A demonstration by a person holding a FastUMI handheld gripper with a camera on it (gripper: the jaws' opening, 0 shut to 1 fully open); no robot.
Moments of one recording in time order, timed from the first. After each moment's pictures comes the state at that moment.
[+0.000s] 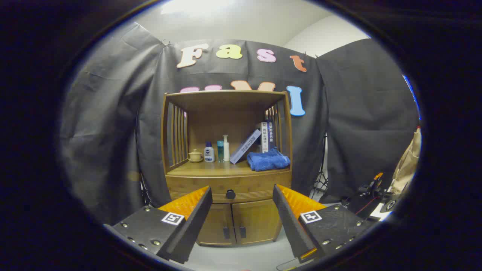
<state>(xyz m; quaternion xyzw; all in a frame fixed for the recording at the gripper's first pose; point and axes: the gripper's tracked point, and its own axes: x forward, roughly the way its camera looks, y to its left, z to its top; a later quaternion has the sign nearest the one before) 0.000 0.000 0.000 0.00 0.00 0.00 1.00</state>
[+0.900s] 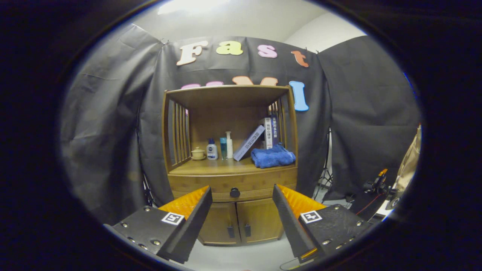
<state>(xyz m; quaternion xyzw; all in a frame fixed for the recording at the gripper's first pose) 0.013 0.008 -0.008 0.02 0.02 0.01 1.00</state>
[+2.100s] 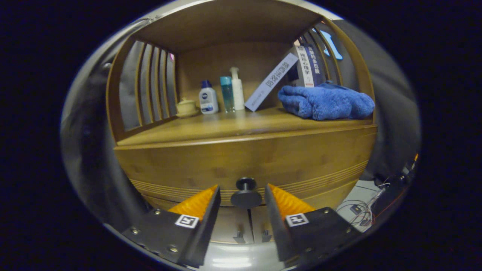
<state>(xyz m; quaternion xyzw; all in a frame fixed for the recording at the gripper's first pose) 0.303 0.053 -0.188 0.01 0.18 0.05 0.98</state>
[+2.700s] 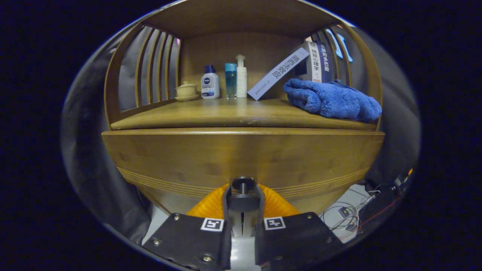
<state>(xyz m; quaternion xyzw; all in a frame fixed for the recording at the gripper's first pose) 0.278 0.052 -0.193 -0.03 0.22 0.05 0.97</state>
